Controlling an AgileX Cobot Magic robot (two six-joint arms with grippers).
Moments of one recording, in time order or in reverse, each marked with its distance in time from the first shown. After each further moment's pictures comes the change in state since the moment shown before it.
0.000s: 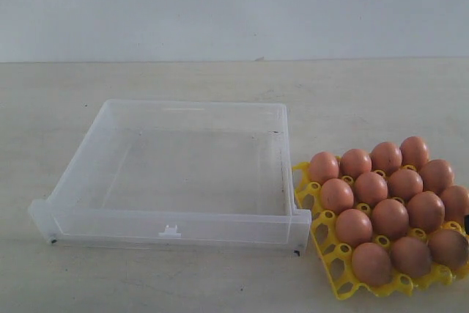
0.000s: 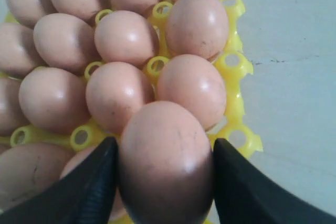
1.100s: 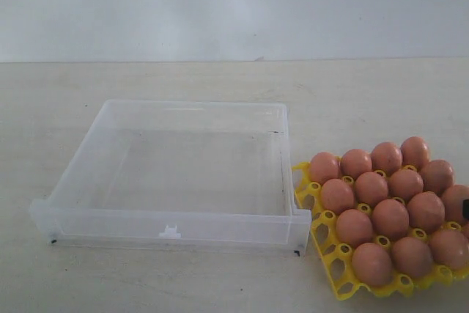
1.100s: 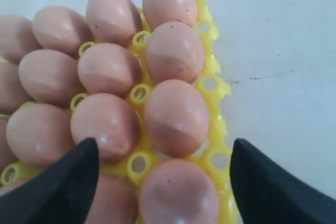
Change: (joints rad) left arm 0.000 0.000 0.000 0.000 0.000 0.000; right arm 0.000 0.000 0.000 0.105 0.009 -0.004
